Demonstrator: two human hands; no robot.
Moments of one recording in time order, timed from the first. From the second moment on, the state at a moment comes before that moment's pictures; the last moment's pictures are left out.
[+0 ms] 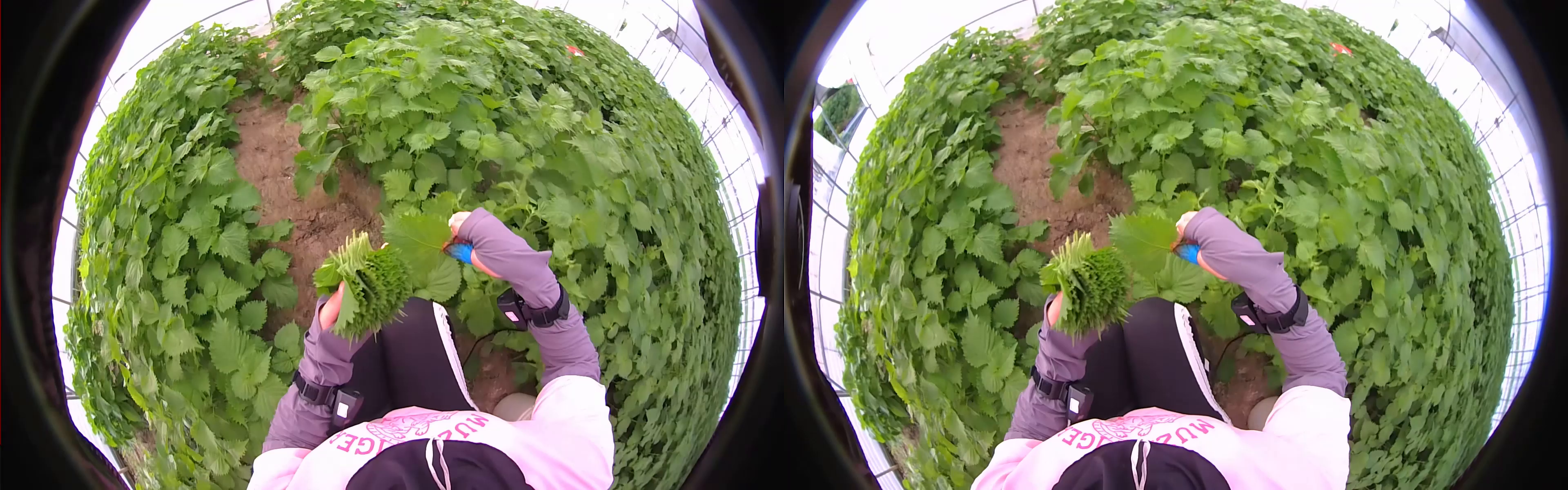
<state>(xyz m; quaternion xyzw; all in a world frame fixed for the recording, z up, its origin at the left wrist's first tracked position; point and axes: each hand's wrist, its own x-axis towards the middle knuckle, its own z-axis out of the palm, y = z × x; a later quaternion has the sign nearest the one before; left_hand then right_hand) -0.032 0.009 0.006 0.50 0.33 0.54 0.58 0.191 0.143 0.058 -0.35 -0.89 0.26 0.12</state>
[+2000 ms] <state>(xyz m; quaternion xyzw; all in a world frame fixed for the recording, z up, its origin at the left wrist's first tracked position) 0.010 0.008 -0.020 0.55 0.50 0.46 0.49 0.283 0.183 0.065 -0.40 -0.31 0.47 0.73</state>
